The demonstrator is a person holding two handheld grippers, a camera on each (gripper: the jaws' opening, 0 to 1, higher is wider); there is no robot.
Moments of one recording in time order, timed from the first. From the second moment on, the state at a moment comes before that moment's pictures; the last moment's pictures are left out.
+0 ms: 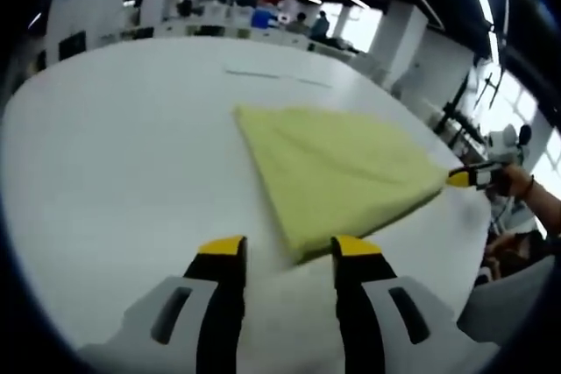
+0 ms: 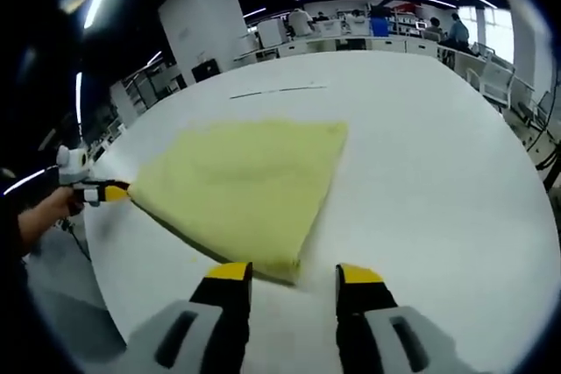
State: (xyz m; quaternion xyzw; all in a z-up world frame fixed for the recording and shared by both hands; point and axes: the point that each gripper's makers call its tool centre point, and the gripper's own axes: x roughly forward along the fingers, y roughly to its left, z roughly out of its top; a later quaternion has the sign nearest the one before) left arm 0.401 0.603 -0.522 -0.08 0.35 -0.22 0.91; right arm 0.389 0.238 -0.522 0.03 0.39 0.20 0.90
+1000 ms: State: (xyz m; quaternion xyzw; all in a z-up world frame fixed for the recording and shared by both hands) left arm 0.376 0.576 -0.428 -0.04 0.27 -0.25 0.93; right arm 0.376 0.297 -0.429 0.01 0.31 0.29 0.91
